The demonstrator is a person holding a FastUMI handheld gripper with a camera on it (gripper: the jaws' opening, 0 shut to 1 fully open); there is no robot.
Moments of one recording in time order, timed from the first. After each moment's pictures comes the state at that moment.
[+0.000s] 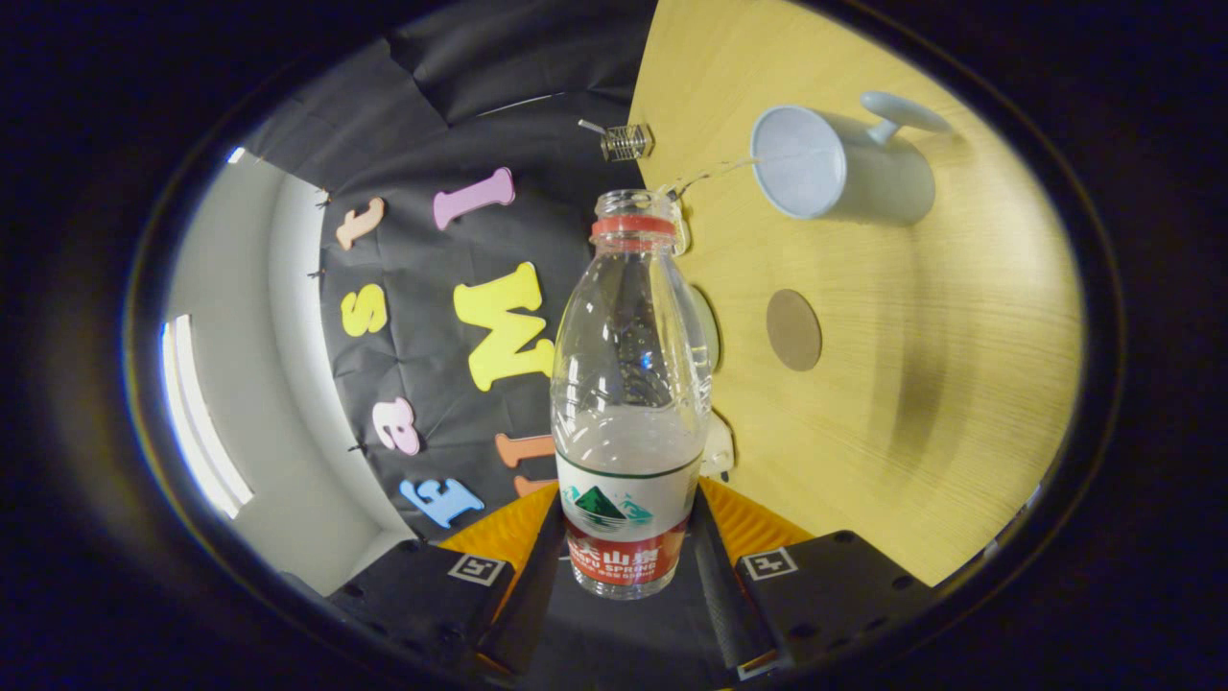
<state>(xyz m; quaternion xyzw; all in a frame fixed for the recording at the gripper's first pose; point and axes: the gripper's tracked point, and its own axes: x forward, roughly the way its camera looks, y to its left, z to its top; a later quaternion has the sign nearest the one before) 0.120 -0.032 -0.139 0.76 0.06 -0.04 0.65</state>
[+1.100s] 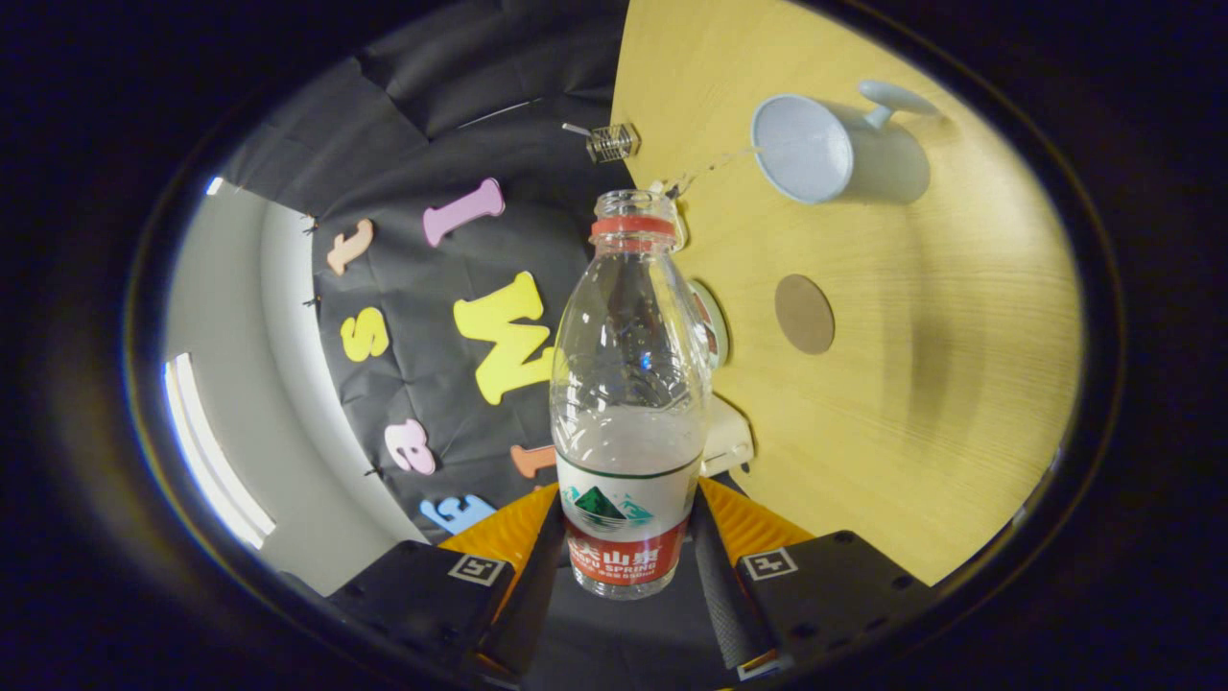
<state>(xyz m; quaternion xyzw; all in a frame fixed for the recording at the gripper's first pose) 0.128 -0.037 -0.121 0.79 0.05 -0.04 0.61</state>
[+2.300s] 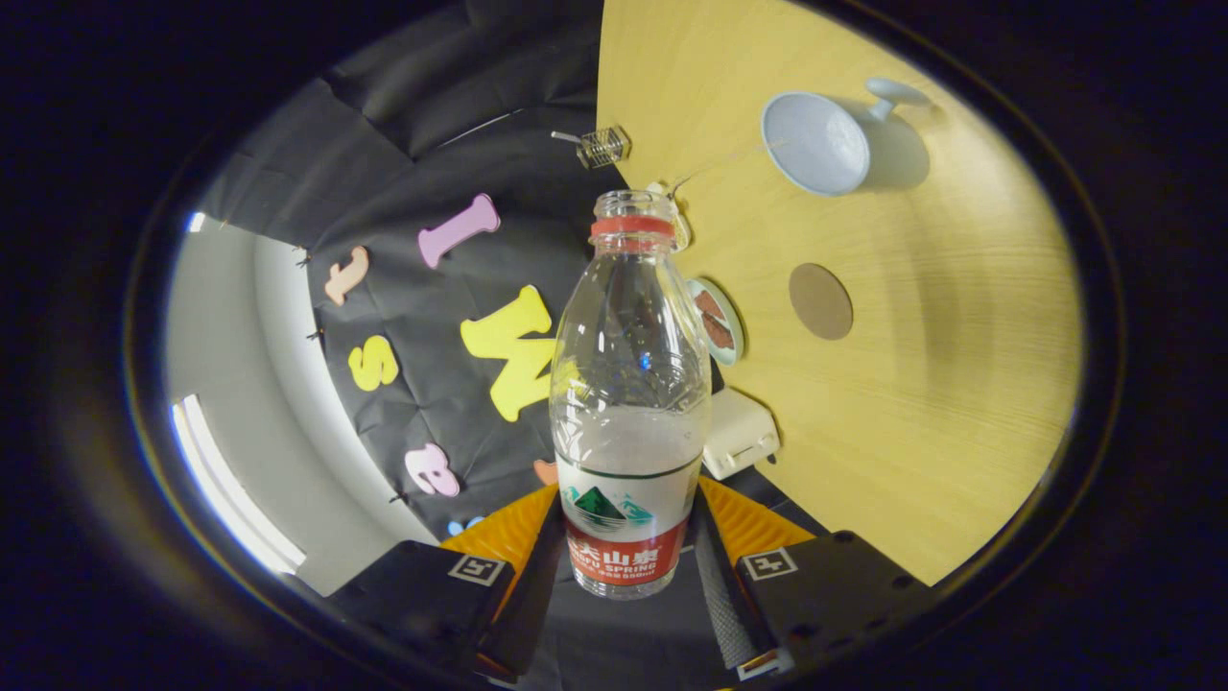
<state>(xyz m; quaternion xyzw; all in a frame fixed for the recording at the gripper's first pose) 0.137 -0.049 -0.099 0.82 0.03 -0.04 0.57</state>
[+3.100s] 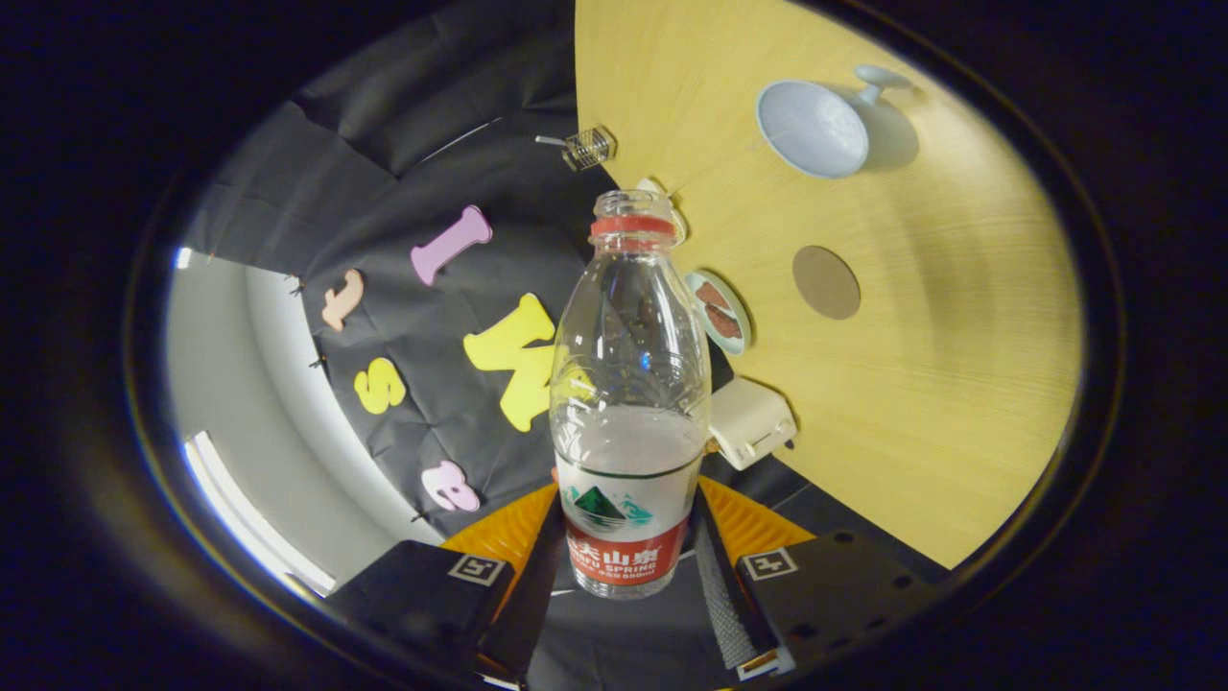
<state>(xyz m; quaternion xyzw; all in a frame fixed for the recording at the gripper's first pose) 0.151 -0.057 -0.084 0.85 0.02 -0.04 0.53</state>
